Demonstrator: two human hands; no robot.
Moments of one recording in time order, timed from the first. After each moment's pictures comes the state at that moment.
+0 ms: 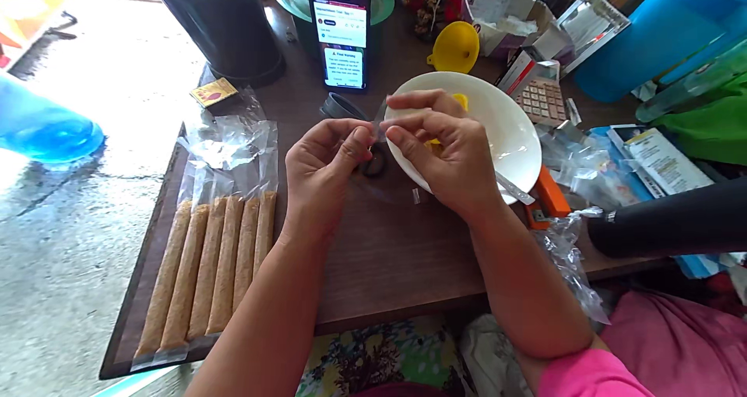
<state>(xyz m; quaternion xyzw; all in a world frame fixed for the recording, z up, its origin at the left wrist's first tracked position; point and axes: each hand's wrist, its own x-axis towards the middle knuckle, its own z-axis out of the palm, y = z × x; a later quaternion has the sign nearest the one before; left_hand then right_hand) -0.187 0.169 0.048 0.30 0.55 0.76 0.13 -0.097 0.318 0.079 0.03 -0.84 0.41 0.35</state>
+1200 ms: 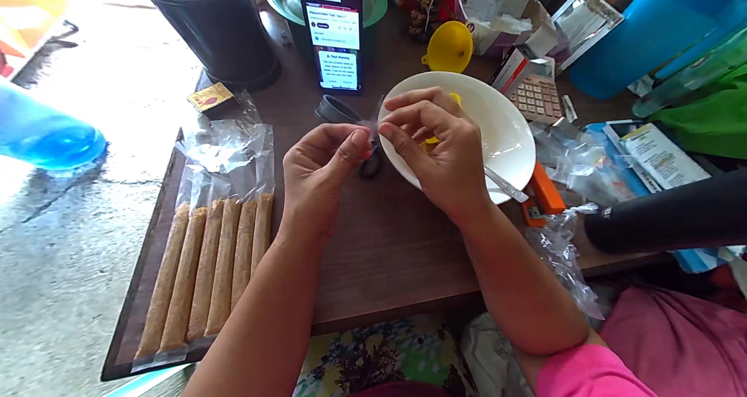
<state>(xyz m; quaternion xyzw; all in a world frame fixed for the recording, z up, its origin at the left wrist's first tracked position) -0.186 0.169 0.048 0.30 0.54 0.77 0.15 -0.098 0.314 0.078 0.01 -0.84 0.37 0.40</state>
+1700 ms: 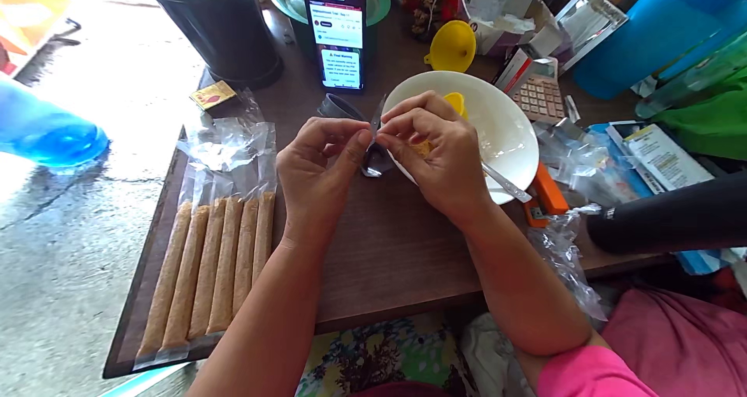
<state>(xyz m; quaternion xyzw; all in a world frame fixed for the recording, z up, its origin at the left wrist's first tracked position) -0.193 0.172 0.041 0.38 0.58 0.72 -0.02 -0.100 0.313 0.076 0.04 -0.86 0.34 0.38</state>
